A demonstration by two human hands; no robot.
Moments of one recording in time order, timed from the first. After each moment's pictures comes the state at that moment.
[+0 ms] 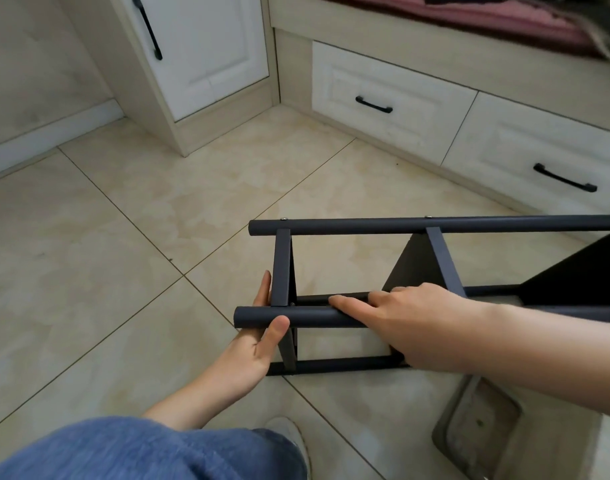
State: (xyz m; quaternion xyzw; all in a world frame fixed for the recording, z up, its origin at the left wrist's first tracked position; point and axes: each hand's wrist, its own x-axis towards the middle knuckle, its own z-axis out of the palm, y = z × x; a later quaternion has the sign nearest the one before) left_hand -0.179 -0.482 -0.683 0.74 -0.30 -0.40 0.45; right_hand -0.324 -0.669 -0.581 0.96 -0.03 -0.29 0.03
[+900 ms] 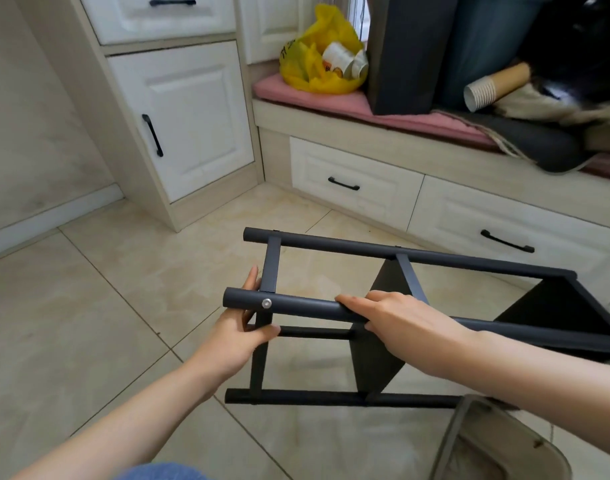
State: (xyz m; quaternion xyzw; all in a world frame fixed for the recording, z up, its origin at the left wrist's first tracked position) left_hand -0.151 -0.541 -0.580 0.75 -0.29 -0.34 0.48; right_hand -0.334 -0.725 -0.558 0.98 -0.16 -0.03 -0.07
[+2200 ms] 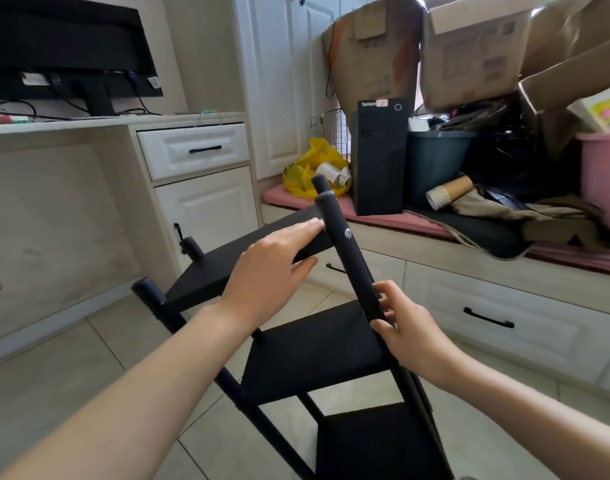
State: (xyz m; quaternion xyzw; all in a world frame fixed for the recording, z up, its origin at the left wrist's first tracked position) left_hand -0.186 -0.598 -0.369 0.71 -0.60 0.17 0.33; right_hand -0.371 -0.718 -0.438 0.85 -0.29 0.24 -0.38
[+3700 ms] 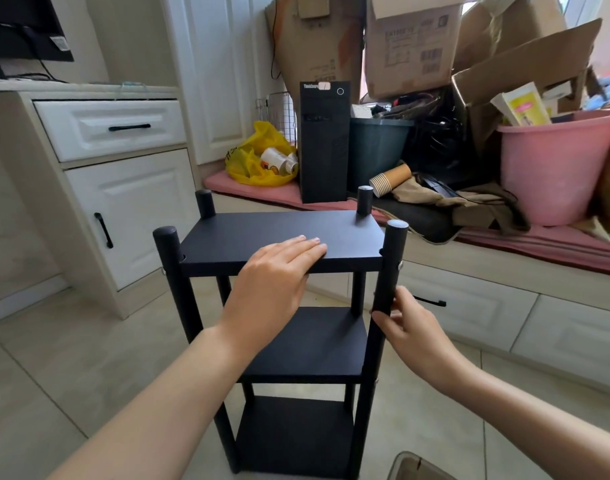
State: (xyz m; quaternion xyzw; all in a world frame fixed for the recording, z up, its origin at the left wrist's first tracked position) left_hand -0.235 -0.669 -0.426 0.62 -0.67 0.29 0.30; right_hand -0.440 -0.772 -0.474 0.79 -0.37 0.31 -0.38
